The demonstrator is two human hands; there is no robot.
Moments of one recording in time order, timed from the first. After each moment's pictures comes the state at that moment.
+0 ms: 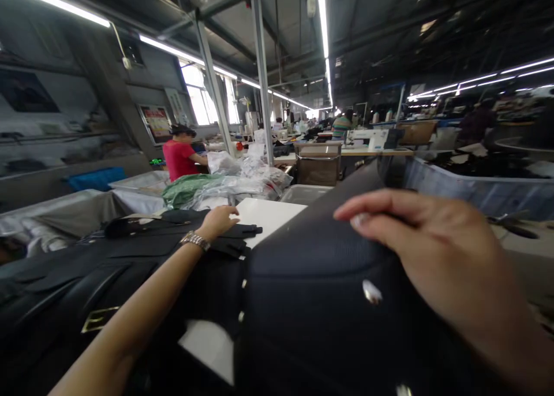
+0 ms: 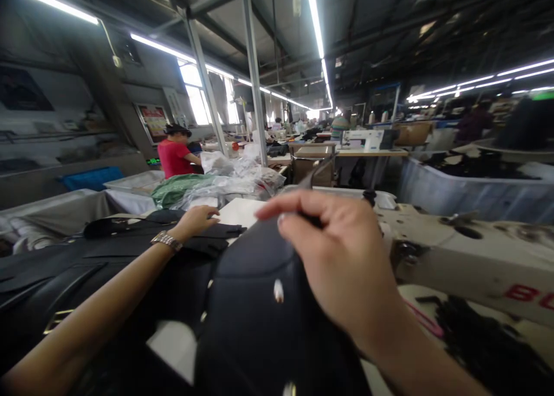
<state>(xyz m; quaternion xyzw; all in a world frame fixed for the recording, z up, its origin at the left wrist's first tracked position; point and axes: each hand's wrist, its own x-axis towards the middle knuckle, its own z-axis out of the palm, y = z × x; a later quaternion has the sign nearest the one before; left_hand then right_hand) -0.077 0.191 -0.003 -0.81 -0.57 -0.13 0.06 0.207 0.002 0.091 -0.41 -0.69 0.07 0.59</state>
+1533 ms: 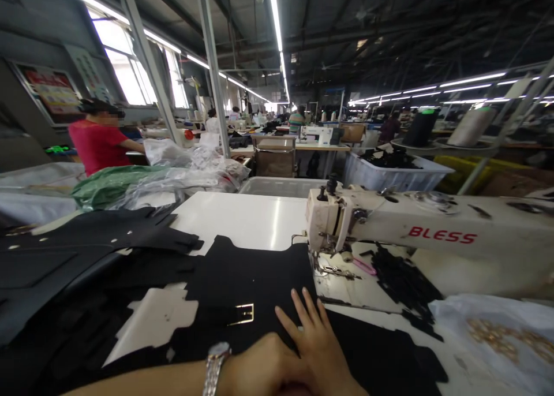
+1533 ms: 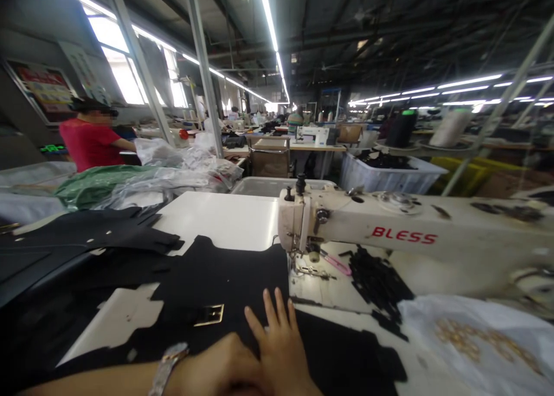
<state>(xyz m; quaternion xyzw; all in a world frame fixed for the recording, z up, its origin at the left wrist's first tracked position) 0.078 -0.026 -0.089 -0.94 -0.07 -0.05 -0.34 0.226 -0.063 -0.142 -0.57 -0.81 -0.07 0.13</state>
